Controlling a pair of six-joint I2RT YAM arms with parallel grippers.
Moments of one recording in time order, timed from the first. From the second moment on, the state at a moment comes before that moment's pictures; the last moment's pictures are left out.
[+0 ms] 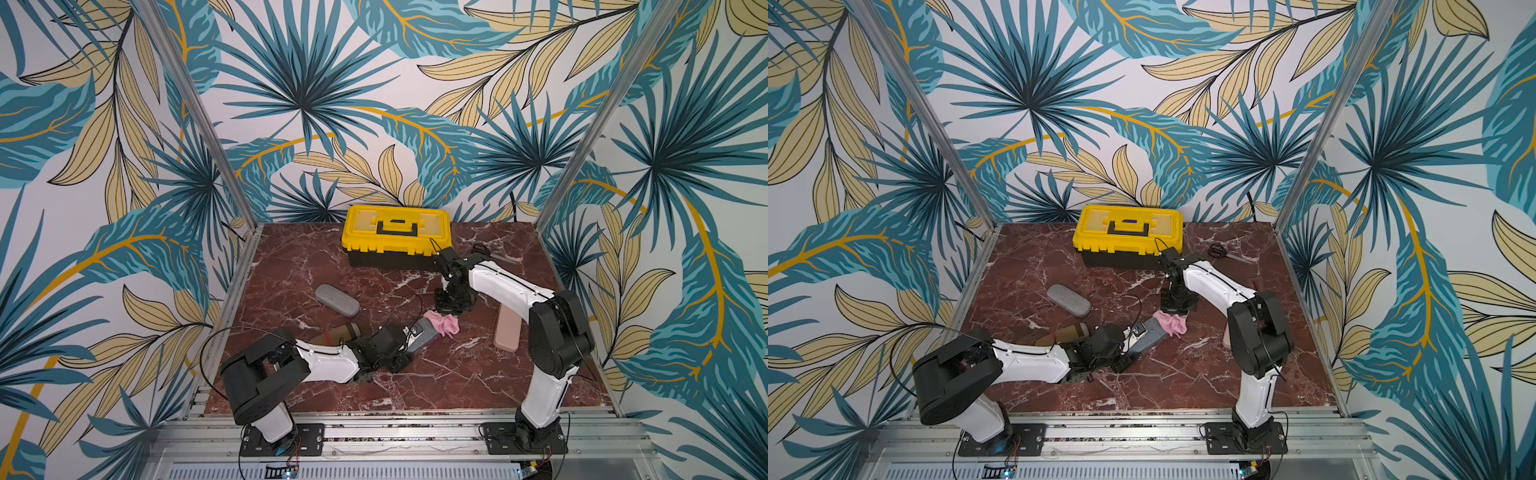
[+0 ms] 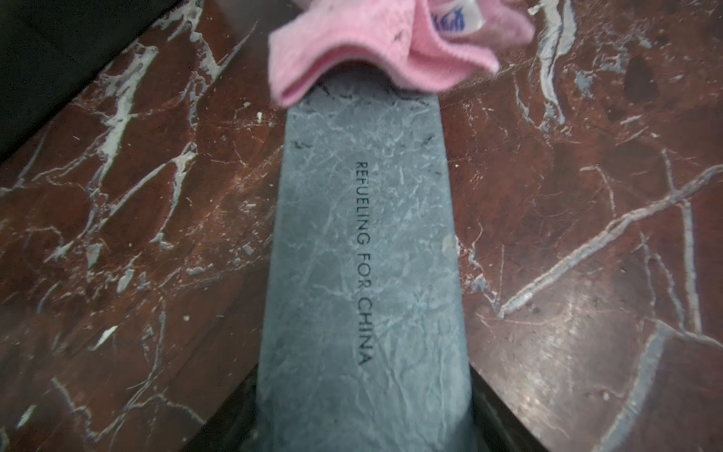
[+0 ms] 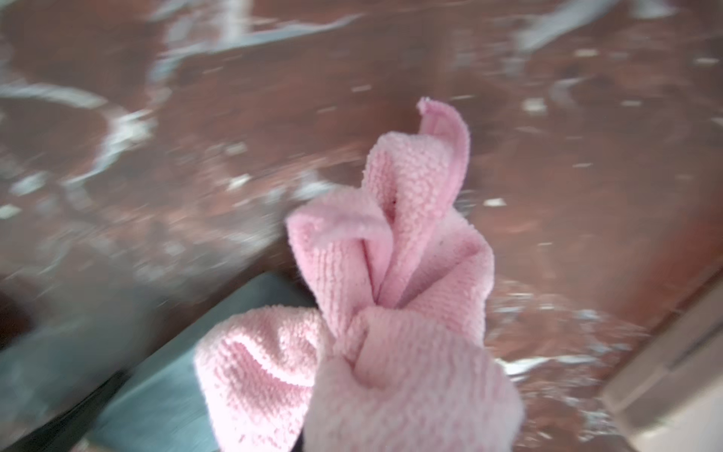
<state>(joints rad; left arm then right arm) -0.97 1.63 0.63 0.24 -0.15 0.06 0.47 1.86 1.43 -1.02 -0.06 0.49</state>
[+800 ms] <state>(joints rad) -1.00 1.62 0.62 0.24 -0.20 0.07 0.60 2.13 1.74 -1.05 -0.12 0.50</state>
